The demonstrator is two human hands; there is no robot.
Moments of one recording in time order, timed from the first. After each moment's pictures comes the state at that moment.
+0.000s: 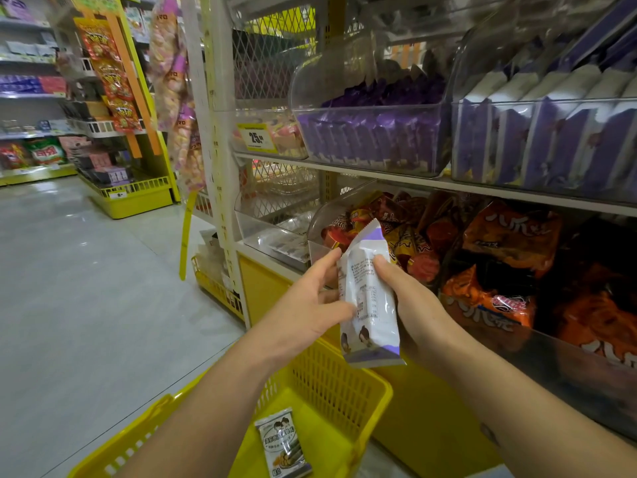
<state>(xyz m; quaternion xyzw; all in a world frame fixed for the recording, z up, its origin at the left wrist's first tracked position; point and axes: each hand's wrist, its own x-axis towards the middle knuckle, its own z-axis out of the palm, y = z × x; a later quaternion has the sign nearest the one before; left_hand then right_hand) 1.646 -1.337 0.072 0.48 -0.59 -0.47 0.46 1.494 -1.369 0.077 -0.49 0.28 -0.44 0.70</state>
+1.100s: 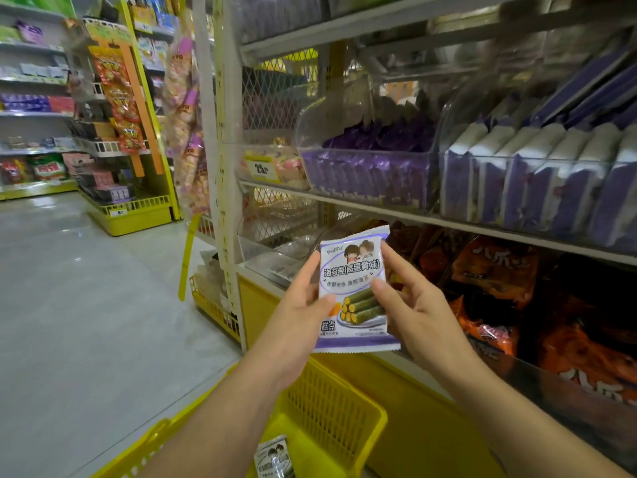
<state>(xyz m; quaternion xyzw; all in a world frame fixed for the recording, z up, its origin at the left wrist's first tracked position) 1.639 -1.331 0.096 0.43 -0.46 -0.50 0.60 1.477 -1.351 0.109 -0.69 0.27 -0.50 0.44</state>
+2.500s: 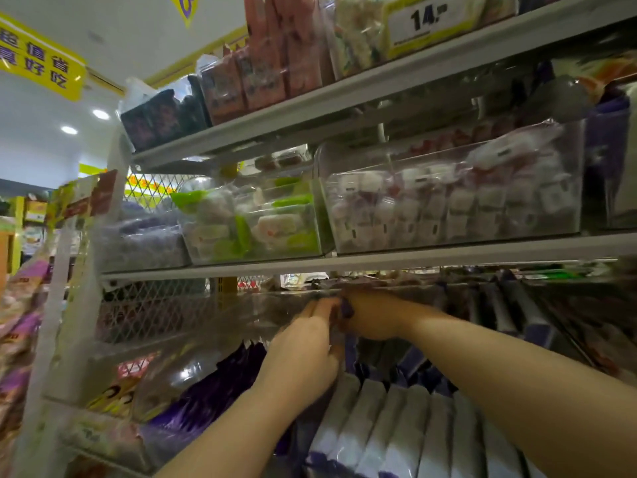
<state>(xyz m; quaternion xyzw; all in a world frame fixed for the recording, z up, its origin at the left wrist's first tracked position) 1.515 -1.532 0.331 0.43 -0.80 0.12 0.41 1.372 -1.543 0.392 -0.85 0.48 -0.20 -0.07</state>
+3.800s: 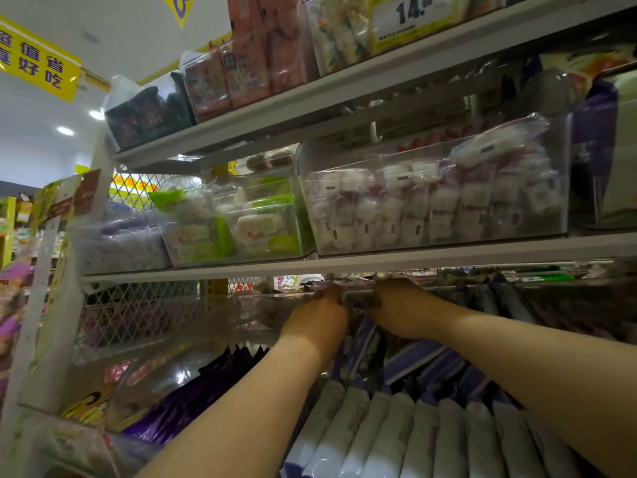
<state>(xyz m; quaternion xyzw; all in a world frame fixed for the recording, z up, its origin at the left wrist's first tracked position) 1.466 -1.561 0.369 0.51 -0.80 0.29 0.16 1.324 -1.542 0.395 -0.77 0.59 -0.23 -0.14</state>
